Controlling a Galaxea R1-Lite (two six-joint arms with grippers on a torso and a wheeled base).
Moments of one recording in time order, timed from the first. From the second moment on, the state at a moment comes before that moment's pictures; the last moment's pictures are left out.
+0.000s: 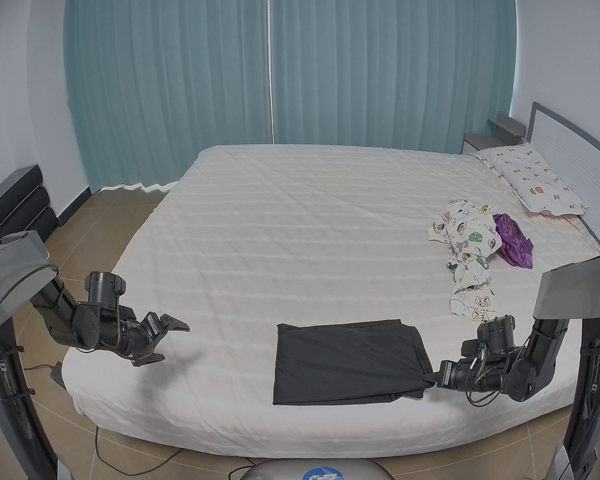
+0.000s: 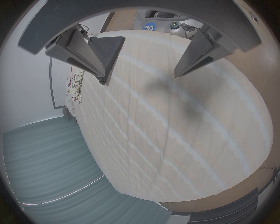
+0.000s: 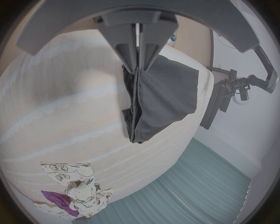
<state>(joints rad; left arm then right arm) 0.07 2.14 -0.81 -0.44 -0.45 -0.69 0.17 2.28 -0.42 -1.05 0.32 0.43</state>
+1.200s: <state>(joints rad) 0.07 2.14 -0.80 -0.44 -0.45 -0.69 0.20 2.48 -0.71 -1.07 0.45 0.33</state>
